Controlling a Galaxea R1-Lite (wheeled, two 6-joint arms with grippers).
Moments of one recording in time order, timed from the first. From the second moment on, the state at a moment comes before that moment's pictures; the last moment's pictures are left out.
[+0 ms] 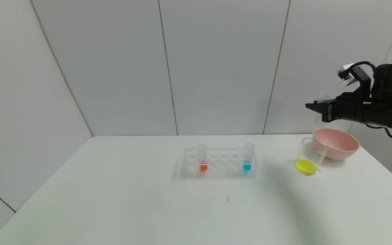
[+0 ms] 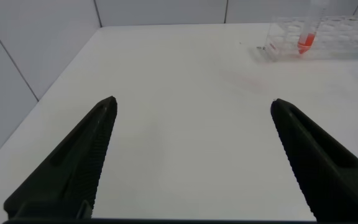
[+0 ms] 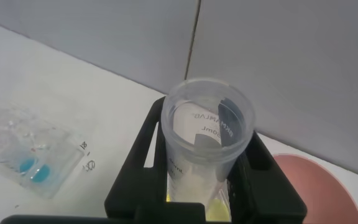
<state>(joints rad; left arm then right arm) 0.00 0.00 0.00 0.00 0.00 0.00 -0.04 1.89 -1.29 -0.39 0.37 -0.18</state>
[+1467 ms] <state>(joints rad) 0.00 0.00 0.00 0.00 0.00 0.00 -0.24 2.37 -1.47 -0.84 0.23 -0.04</state>
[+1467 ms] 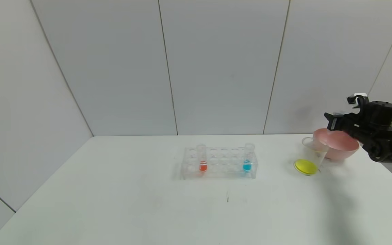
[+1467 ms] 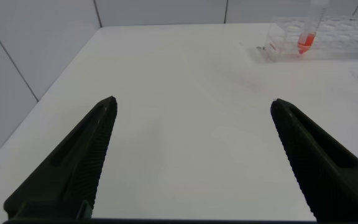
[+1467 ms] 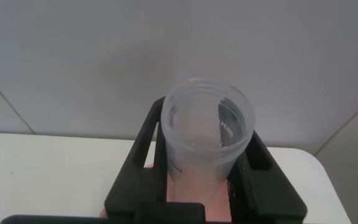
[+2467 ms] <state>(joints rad) 0.00 0.00 0.00 0.00 0.00 0.00 -0.13 2.27 -1.44 -0.82 0.12 -0.02</state>
